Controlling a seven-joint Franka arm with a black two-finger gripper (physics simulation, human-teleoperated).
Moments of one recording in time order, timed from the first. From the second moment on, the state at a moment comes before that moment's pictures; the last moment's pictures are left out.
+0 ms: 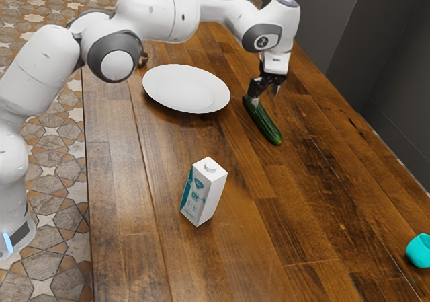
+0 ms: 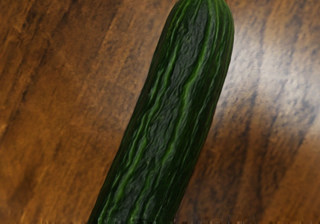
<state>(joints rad) 0.29 0.56 -0.10 -1.15 0.12 1.88 1.29</state>
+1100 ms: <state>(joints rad) 0.31 0.68 -0.10 -1.15 0.12 1.94 1.44</state>
